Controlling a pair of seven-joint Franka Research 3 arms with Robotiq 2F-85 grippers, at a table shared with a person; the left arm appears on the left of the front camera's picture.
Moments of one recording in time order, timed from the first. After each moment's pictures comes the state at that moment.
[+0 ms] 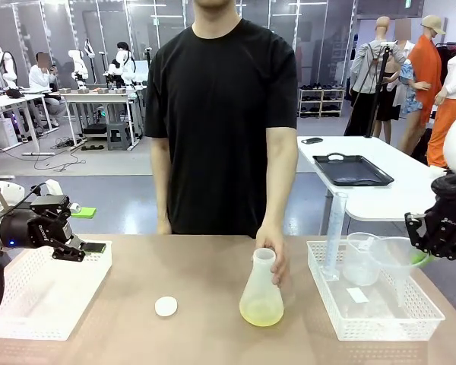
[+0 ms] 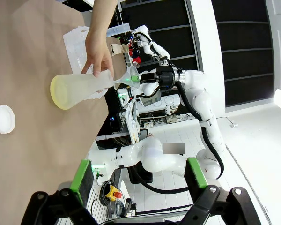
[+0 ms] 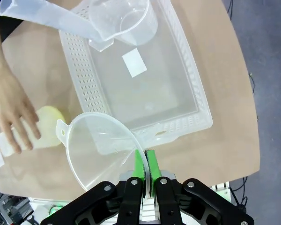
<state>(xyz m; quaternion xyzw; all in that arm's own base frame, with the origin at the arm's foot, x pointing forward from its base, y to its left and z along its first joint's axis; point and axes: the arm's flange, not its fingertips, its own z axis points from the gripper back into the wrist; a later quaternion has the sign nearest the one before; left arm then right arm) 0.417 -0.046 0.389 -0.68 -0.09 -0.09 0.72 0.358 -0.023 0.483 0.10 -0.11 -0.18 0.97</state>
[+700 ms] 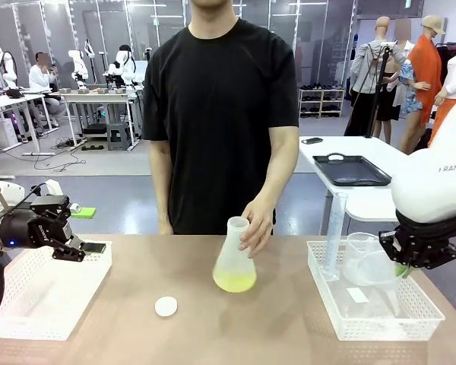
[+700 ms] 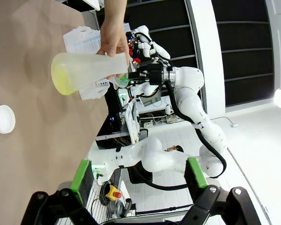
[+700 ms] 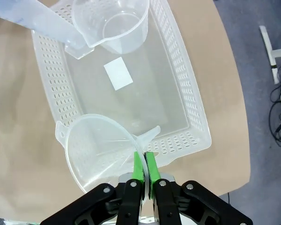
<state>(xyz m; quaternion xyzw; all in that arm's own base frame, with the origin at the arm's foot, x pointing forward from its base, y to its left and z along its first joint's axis) 0.417 -0.046 0.389 -0.68 -0.09 -0.09 0.72 0.383 0.016 0.441 0.01 -0.10 -0.17 0.98</state>
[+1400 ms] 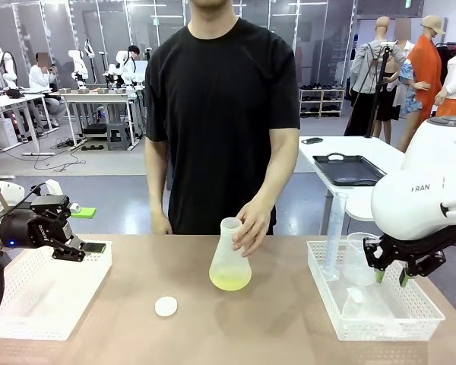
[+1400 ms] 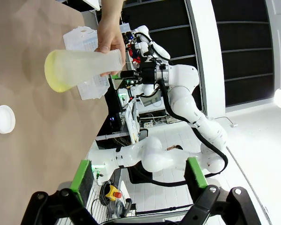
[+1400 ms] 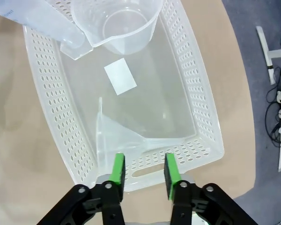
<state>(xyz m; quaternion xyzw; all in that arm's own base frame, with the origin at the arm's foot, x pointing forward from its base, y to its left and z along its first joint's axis) 0.417 -0.046 0.389 -0.68 -0.09 -0.09 0.72 0.396 0.032 0.416 -0.01 -0.10 -0.16 0.98</state>
